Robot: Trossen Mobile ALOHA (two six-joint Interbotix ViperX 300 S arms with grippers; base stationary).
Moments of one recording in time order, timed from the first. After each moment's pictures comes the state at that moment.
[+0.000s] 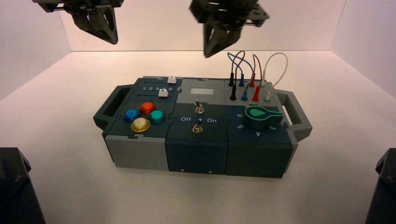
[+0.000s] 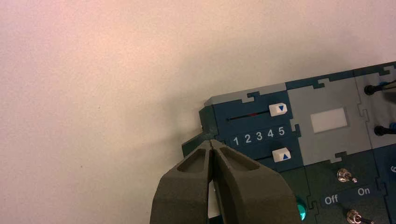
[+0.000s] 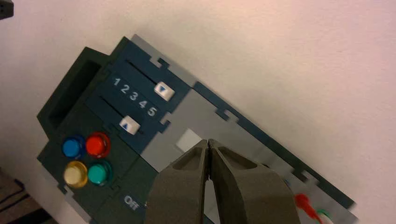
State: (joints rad) left arm -0.39 -0.37 0.89 -0.05 0.56 -0.10; right arm 0.69 0.00 0.62 0.23 0.47 -0.01
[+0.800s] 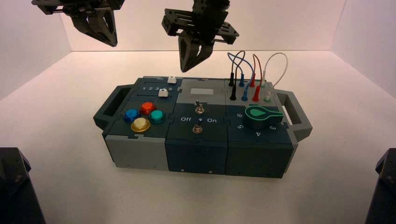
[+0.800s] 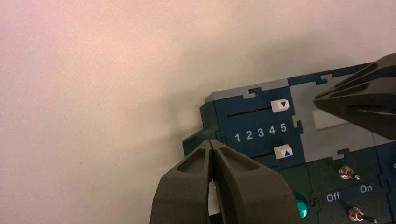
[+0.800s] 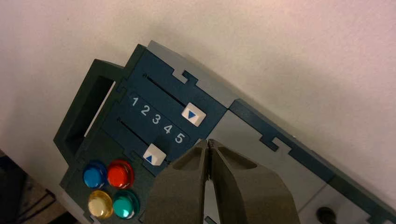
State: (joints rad) left arm -0.39 -0.37 0.89 -0.05 0.56 -0.10; right arm 0.72 0.19 0.47 0.36 0.53 -0.01
